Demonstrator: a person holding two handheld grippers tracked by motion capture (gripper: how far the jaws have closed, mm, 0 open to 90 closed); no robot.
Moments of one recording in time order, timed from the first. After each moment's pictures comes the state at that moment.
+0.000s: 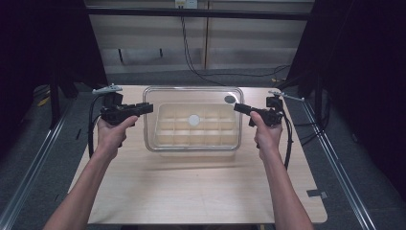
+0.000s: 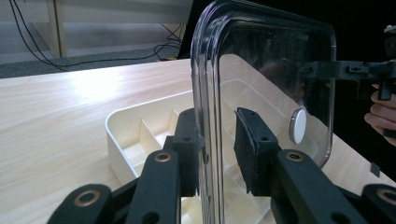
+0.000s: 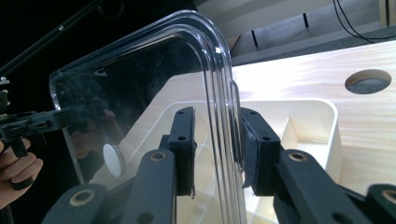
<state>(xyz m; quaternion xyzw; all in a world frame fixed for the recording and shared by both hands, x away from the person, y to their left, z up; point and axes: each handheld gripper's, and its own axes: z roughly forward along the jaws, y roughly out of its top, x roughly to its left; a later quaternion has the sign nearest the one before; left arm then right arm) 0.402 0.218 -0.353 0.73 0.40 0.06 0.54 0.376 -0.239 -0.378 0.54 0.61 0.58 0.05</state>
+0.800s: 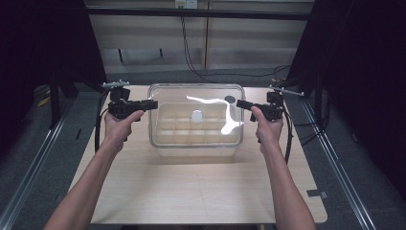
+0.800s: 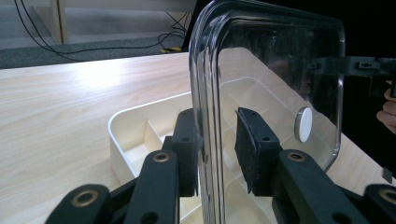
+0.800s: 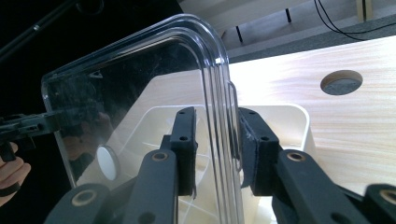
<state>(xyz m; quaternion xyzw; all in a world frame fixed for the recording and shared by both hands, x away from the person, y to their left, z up) 0.427 0.205 -0.361 0.74 0.42 0.05 0.52 0.395 -0.247 -0.380 0.57 0.61 0.55 0.06</state>
